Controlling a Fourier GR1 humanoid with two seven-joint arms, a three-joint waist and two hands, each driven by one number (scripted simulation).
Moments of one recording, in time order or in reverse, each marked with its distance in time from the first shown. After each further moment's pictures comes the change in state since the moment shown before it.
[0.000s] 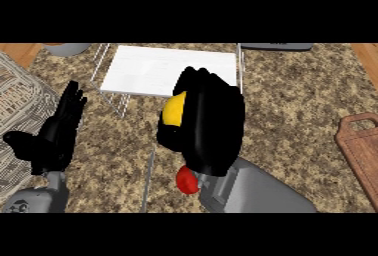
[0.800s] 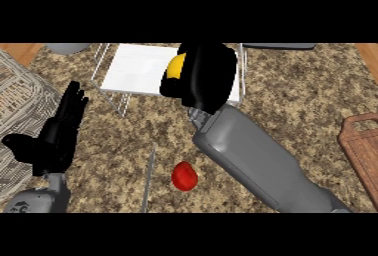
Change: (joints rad) left arm 0.006 -0.010 -0.004 -0.016 -0.005 -0.004 -0.004; right arm -0.182 0.004 -0.127 0.377 -0.024 -0.208 -0.074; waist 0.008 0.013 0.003
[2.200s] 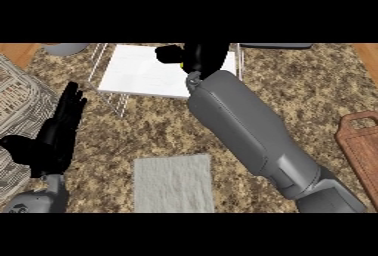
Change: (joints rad) left arm 0.010 -0.009 0.012 -0.015 -0.011 -0.007 0.009; right arm -0.213 0.007 -0.076 0.443 -0.382 -0.542 -0.189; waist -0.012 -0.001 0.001
